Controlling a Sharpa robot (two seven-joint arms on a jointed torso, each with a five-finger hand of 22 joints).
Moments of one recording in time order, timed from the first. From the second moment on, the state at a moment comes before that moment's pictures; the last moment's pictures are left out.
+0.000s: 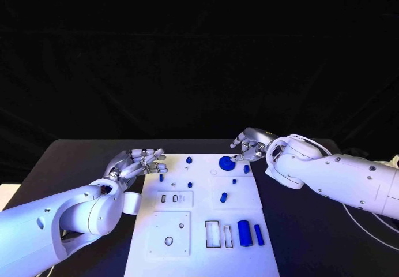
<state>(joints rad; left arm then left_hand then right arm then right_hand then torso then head) 1.14 -0.91 0.00 1.62 -0.04 -0.45 0.39 1.42 -0.02 0.10 0.19 0.11 0.97 0.22 0.12 0.07 1.07 0.15 0.09 0.08 1.18 0.10 0.21 0.26 0.17 1.06 0.20 0.33 0.14 1.29 -0.79 -0.01 1.40 -1.35 -0.30 -0.27 1.33 -0.11 0.11 0.06 0.26 0.95 0.14 0.08 0.07 1.25 0.05 0.82 0.79 1.47 -0.04 1.32 1.19 0.12 1.35 0.07 1.34 1.09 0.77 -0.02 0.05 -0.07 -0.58</state>
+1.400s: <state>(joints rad) 1.15 -0.91 0.03 1.60 -0.07 -0.42 0.39 1.42 -0.02 0.10 0.16 0.11 0.96 0.23 0.11 0.07 1.05 0.17 0.07 0.08 1.12 0.11 0.16 0.27 0.17 1.02 0.22 0.30 0.12 1.25 -0.69 -0.01 1.30 -1.44 -0.22 -0.28 1.36 -0.05 0.04 0.07 0.27 0.97 0.15 0.10 0.07 1.44 0.06 1.39 1.31 1.47 -0.02 1.53 1.31 0.10 1.36 0.09 1.37 1.13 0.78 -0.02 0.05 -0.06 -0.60</state>
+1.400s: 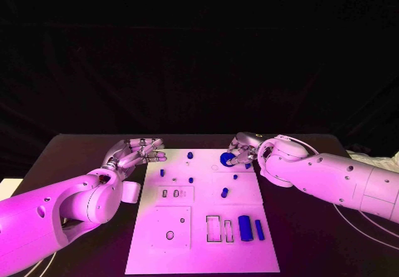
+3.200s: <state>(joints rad) 1.15 -0.90 0.03 1.60 -0.07 -0.41 0.41 1.42 -0.01 0.10 0.16 0.11 0.95 0.23 0.11 0.07 1.05 0.17 0.07 0.08 1.12 0.11 0.16 0.27 0.17 1.02 0.22 0.30 0.12 1.23 -0.48 -0.02 1.30 -1.52 -0.37 -0.27 1.34 0.00 0.20 0.06 0.14 1.02 0.14 0.12 0.07 1.46 0.04 1.39 1.31 1.47 -0.03 1.54 1.31 0.10 1.38 0.07 1.39 1.16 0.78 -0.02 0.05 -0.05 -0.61</state>
